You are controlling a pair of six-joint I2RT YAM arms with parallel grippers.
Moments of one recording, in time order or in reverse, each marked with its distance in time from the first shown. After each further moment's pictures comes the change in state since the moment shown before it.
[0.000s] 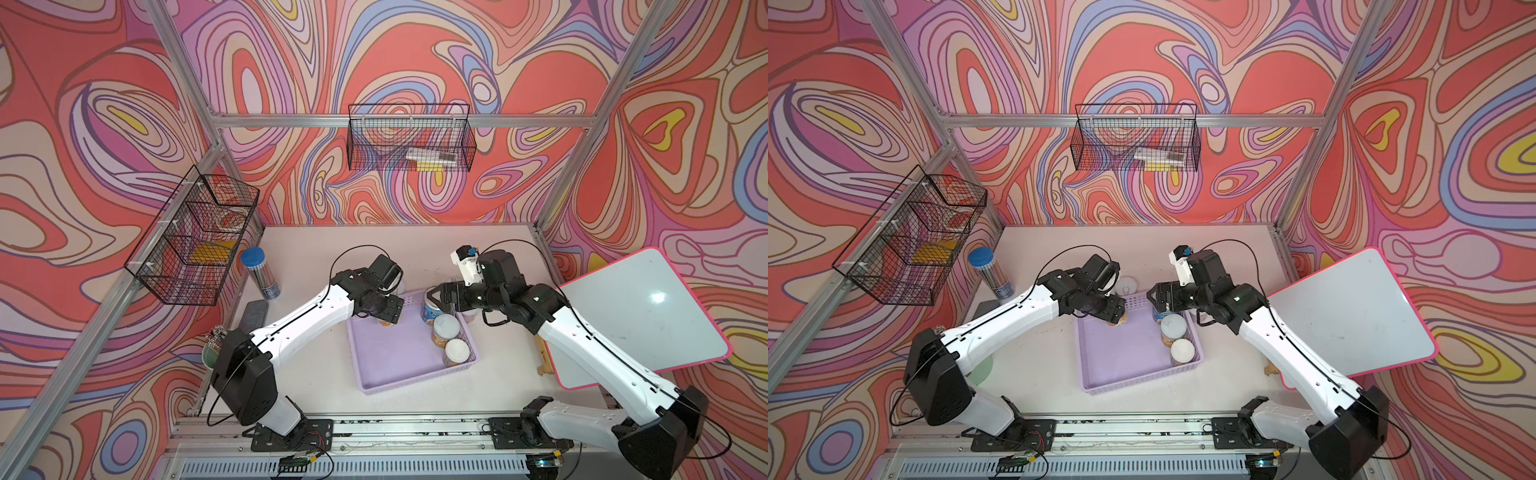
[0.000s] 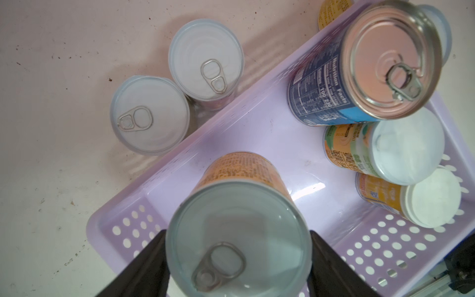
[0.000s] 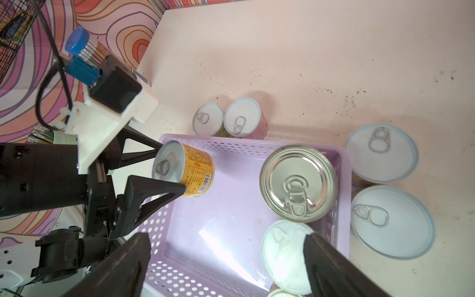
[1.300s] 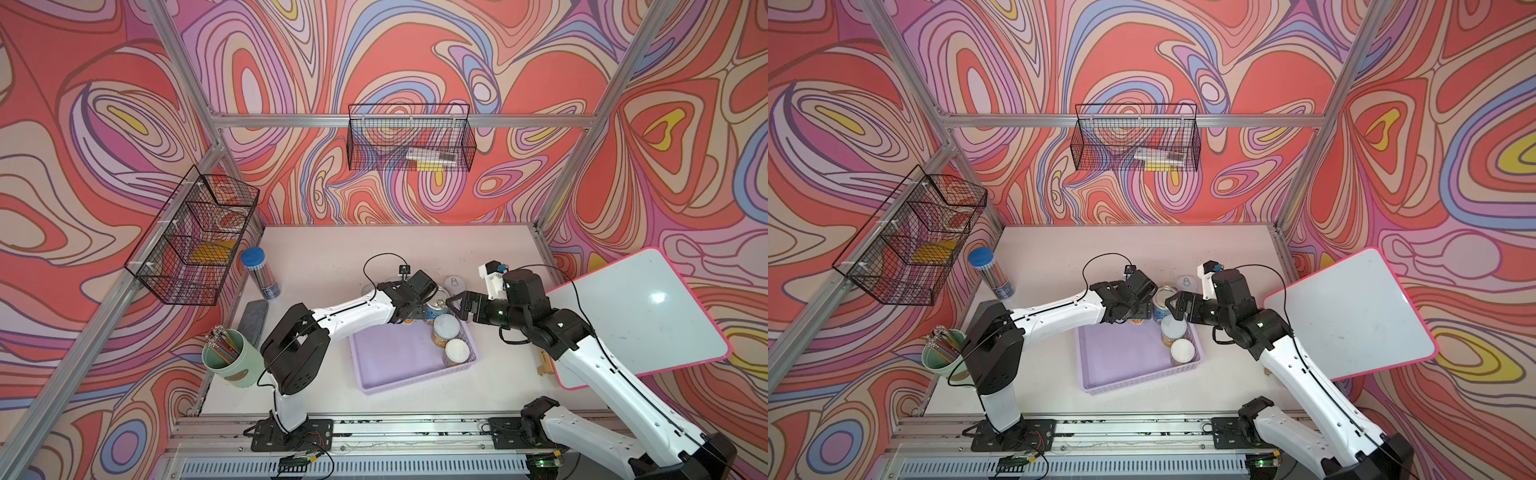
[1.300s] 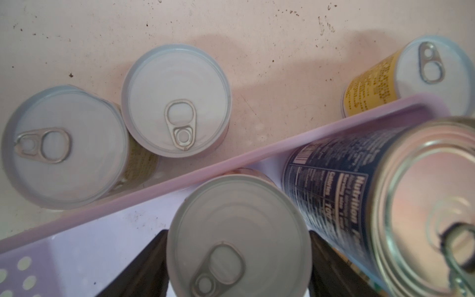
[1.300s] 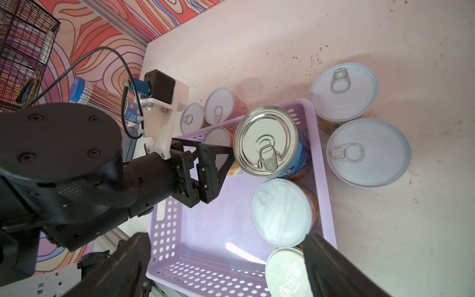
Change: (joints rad) left arm -0.128 0.276 0.037 0.269 -0.257 -0.410; right arm -0.079 -0.199 -0.188 0.024 -0.019 0.212
